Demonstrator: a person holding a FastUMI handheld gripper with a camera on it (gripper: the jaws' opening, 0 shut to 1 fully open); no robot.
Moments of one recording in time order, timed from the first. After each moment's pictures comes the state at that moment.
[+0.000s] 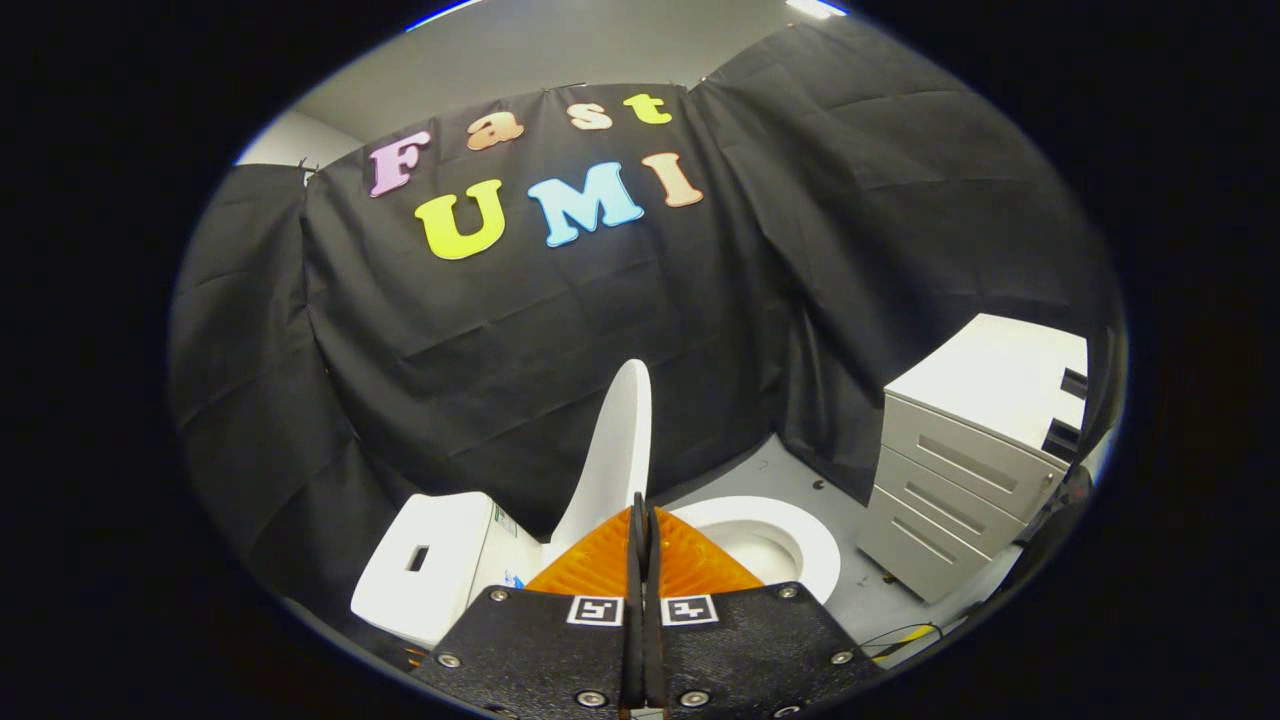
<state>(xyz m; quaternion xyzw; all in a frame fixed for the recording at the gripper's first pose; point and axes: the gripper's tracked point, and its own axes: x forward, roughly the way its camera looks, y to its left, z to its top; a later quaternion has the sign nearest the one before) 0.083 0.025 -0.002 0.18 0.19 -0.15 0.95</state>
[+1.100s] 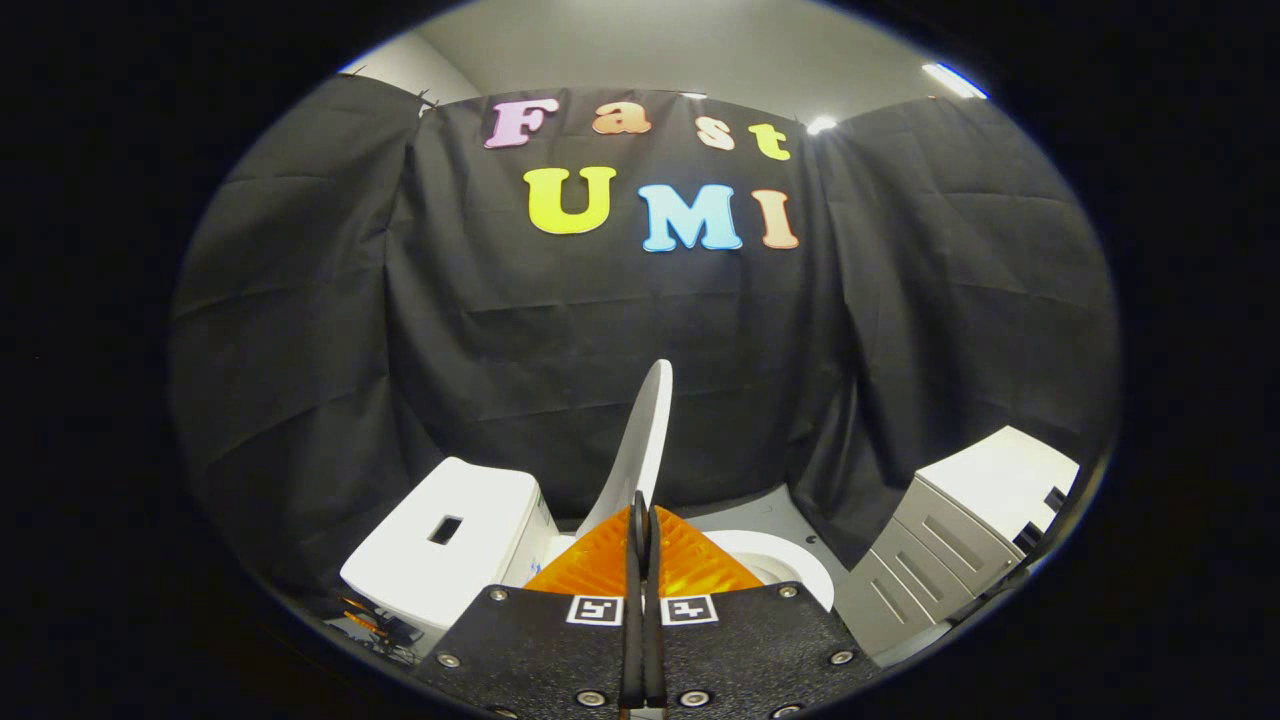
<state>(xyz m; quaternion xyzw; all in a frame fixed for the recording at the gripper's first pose) 0.101 0.120 0.047 0.03 0.18 -0.08 0.98</state>
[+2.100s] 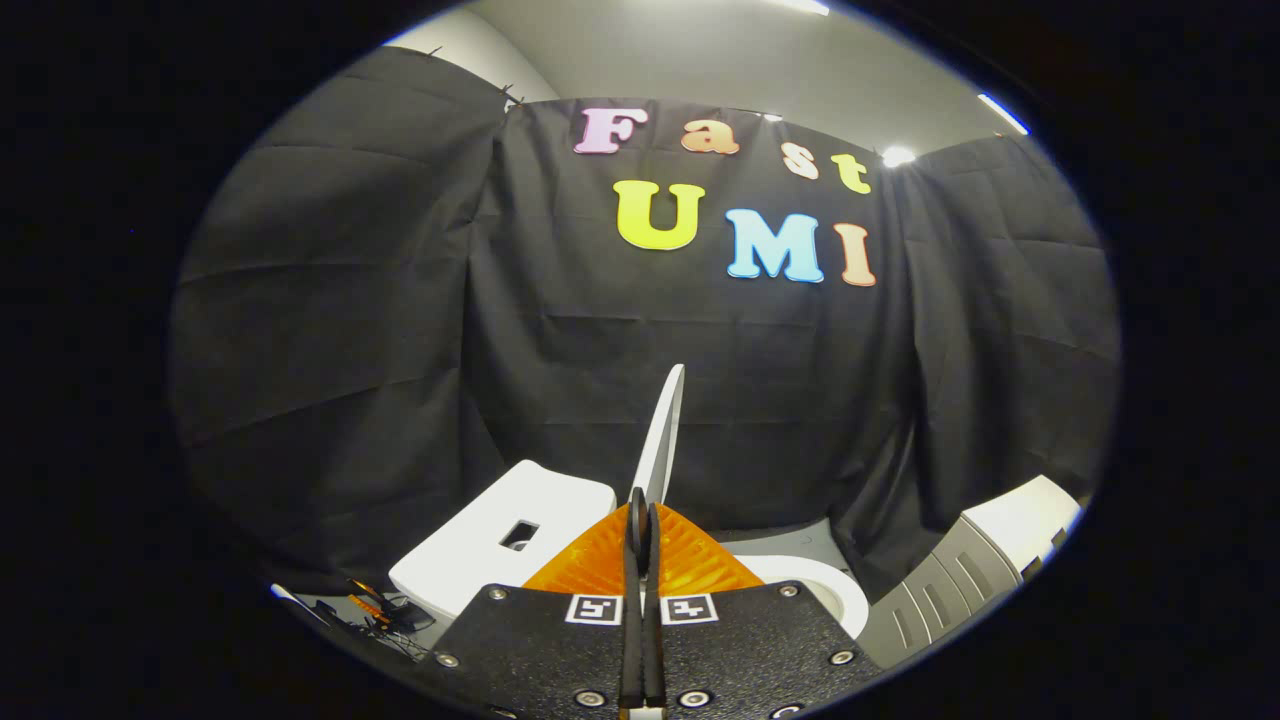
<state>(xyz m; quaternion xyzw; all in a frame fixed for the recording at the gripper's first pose) 0.110 0.214 0.061 -0.01 0.15 0.02 0.99</state>
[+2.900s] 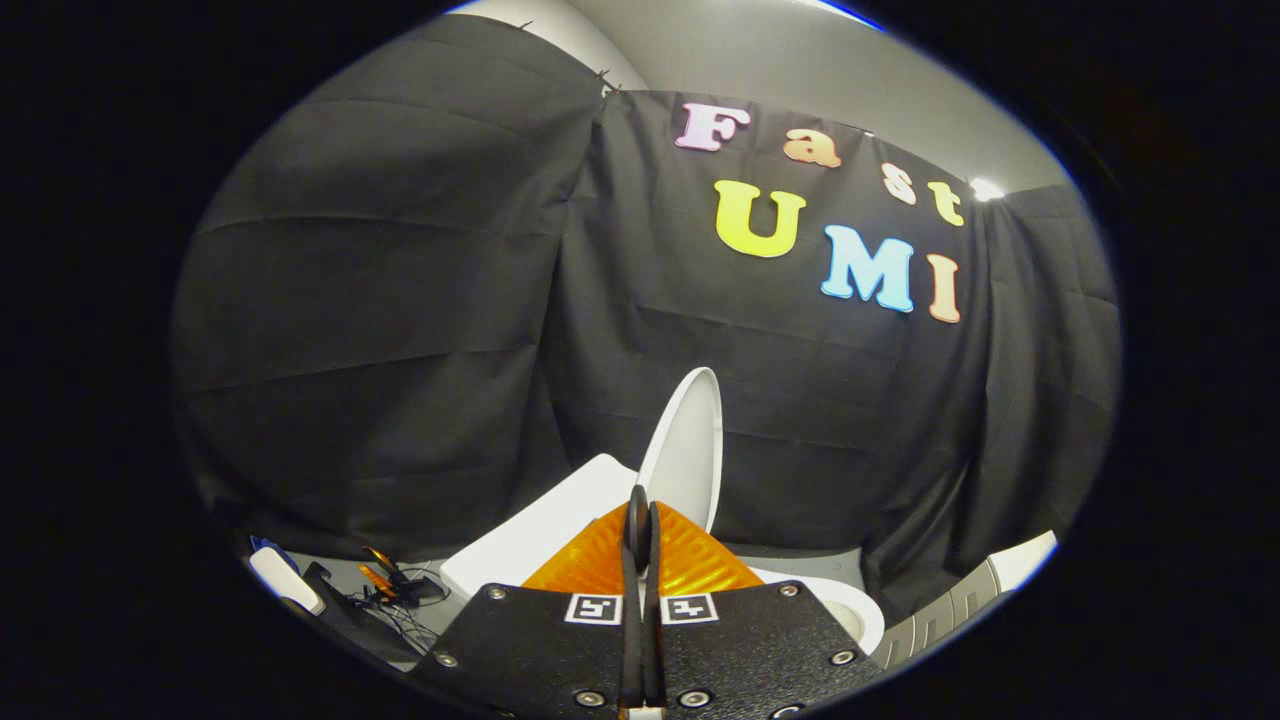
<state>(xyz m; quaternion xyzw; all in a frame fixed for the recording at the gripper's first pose) 0.120 0.300 0.054 -0.08 0.15 0.11 0.98</state>
